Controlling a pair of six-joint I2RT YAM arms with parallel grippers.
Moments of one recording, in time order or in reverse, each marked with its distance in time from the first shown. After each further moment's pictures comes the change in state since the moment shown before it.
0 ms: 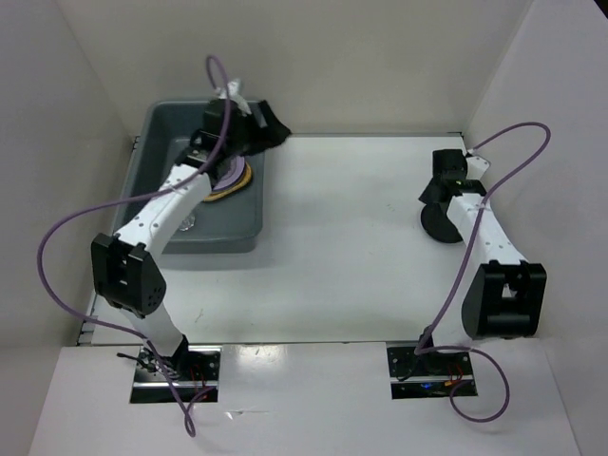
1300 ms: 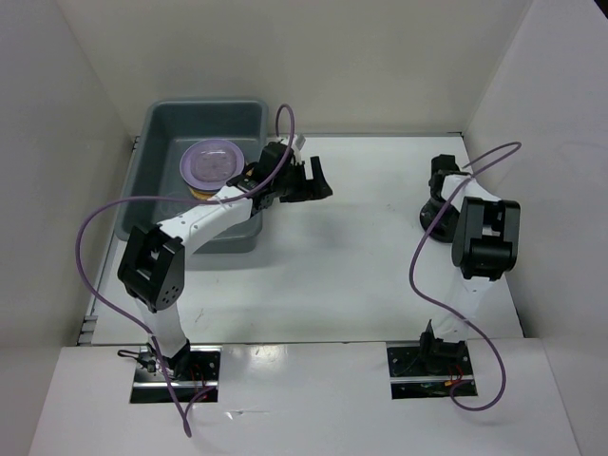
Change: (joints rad) left arm -0.293 0.089 -0.198 0.051 0.068 -0.010; right arm -0.128 0.500 0.145 -0.008 -0.147 0.013
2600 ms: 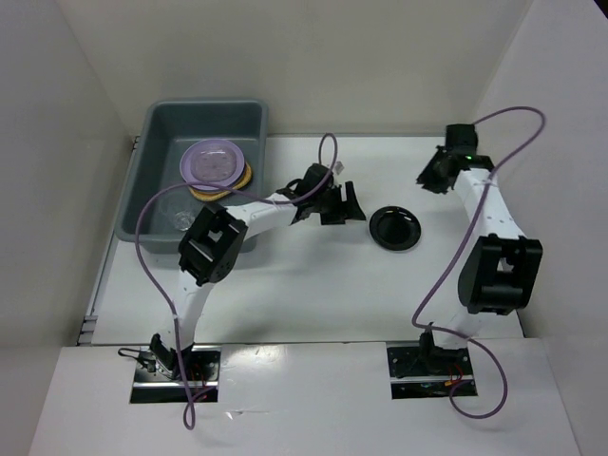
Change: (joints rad) left arm -0.084 0.417 0.196 0.138 0.196 -0.163; right arm 0.077 -0.282 0.106 -0.010 -0.335 -0.037
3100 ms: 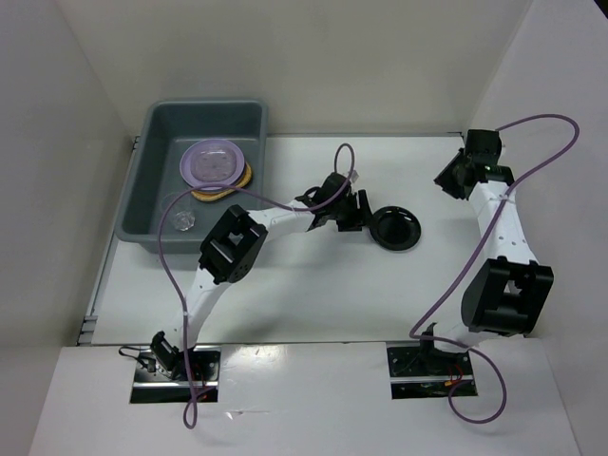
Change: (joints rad) left arm -0.082 0.167 0.154 0.029 -0.026 -0.069; right arm -0.117 -0.155 -0.060 0.002 0.058 0.018
